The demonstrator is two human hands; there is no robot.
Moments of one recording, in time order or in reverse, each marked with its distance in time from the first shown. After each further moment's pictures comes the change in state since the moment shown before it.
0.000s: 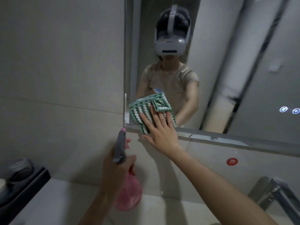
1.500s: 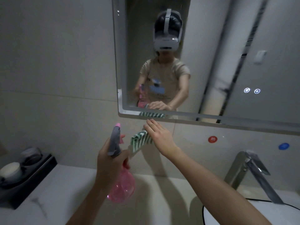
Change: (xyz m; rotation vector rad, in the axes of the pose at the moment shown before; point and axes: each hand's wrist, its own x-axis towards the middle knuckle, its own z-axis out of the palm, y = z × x) left_hand -0.074 0.018 -0.018 0.149 -0.104 0.034; right_hand -0.073 -0.011 -0.071 0.353 -0.116 0.008
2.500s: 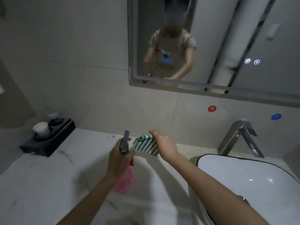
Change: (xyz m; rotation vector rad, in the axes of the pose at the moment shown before) left_hand -0.119 -0.040 -0.037 0.292 -0.062 -0.252; right_hand -0.111 -0.115 -0.070 0.383 -0.610 0.417
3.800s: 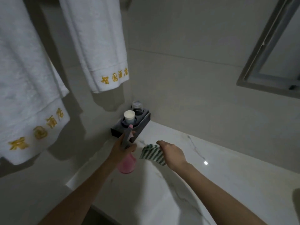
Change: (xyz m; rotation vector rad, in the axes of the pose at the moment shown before) left_hand 0.083 -0.197 -0.335 0.007 0.066 0.090; right_hand 0.099 -0.291 0.168 0.018 -0.239 -0.200
